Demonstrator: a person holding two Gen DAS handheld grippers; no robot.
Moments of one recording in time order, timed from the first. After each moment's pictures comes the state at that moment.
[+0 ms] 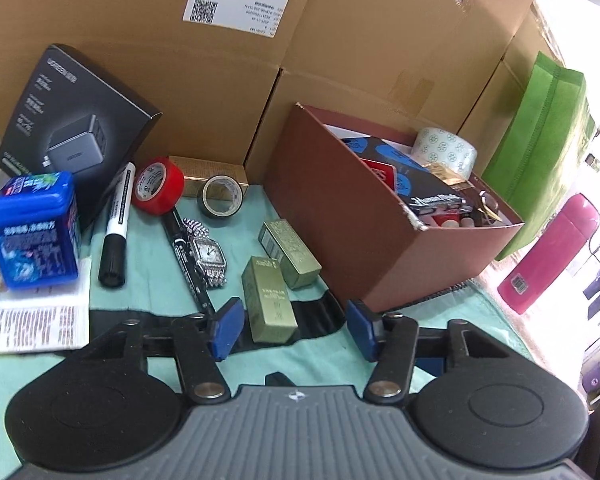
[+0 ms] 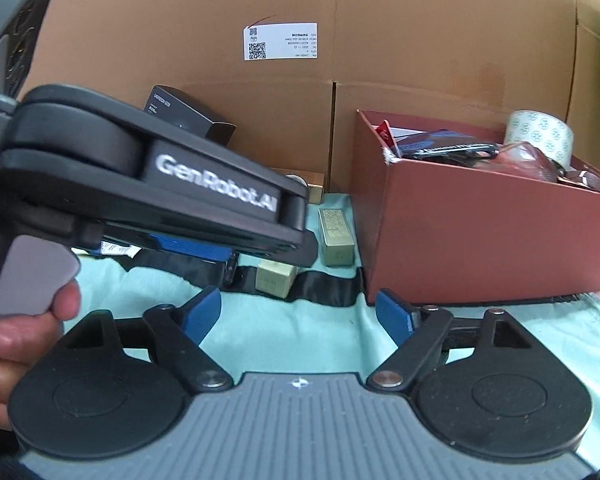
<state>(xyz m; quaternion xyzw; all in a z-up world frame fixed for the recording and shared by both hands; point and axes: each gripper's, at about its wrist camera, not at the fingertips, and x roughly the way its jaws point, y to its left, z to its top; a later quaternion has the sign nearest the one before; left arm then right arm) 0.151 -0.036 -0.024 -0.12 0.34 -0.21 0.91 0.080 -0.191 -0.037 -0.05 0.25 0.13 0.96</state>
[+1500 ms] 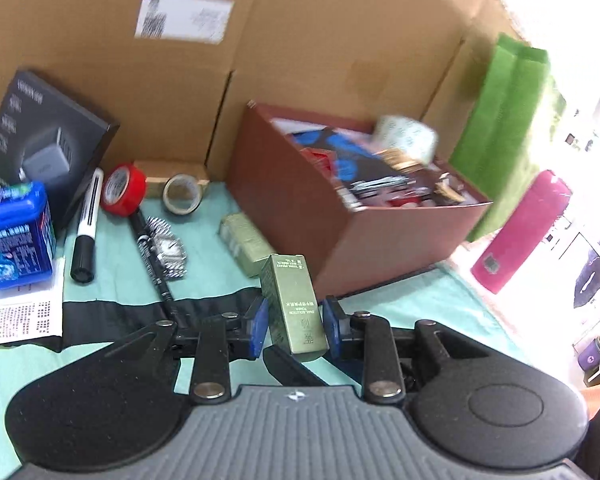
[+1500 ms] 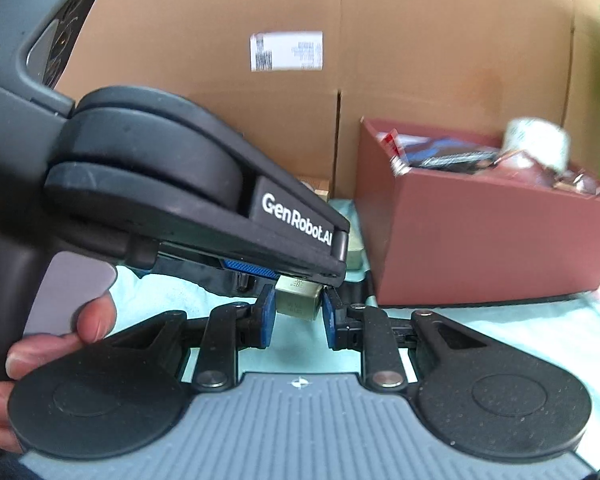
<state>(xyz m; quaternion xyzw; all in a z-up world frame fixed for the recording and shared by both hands) 0.119 -0.059 -0.010 -0.10 0.32 -0.24 0.91 0.061 -0.198 -0.029 -0.05 0.23 0.12 0.96</state>
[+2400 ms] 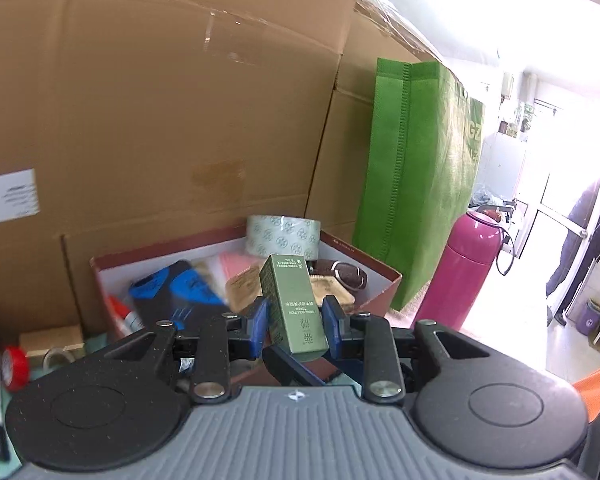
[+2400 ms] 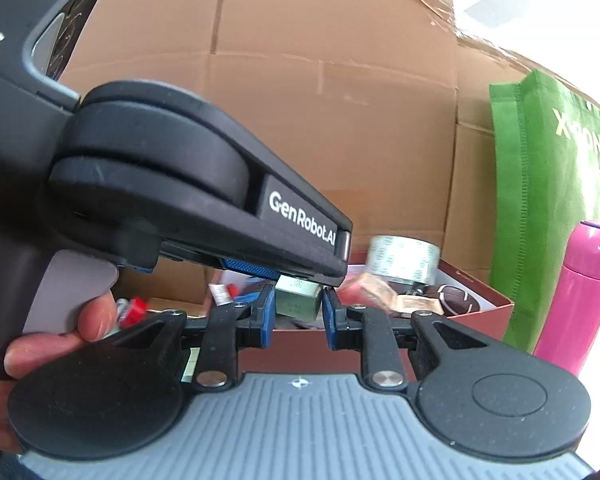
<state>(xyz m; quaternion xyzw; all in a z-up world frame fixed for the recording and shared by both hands) 0.148 -0.169 0.059 -0.02 0.21 -0.33 0.92 0.100 -0.300 0.021 -0.04 0.09 0.03 0.99</state>
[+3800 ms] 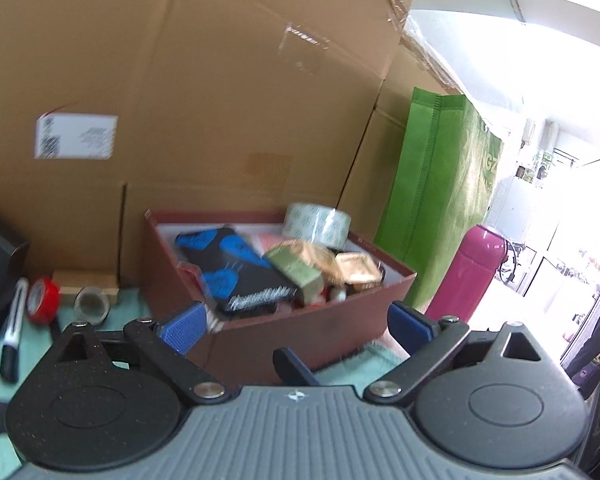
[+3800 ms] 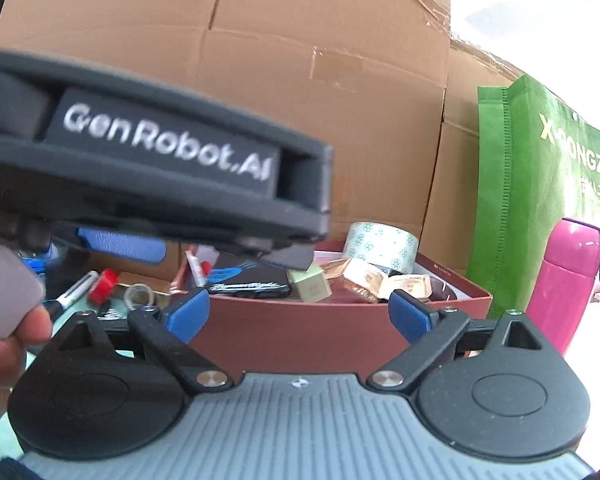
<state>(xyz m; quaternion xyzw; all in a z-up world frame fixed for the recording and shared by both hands) 0.104 -0.109 0.027 -0.10 0.20 -0.29 0.93 0.094 -0.290 -0.002 -0.08 0.09 -0.01 0.99</state>
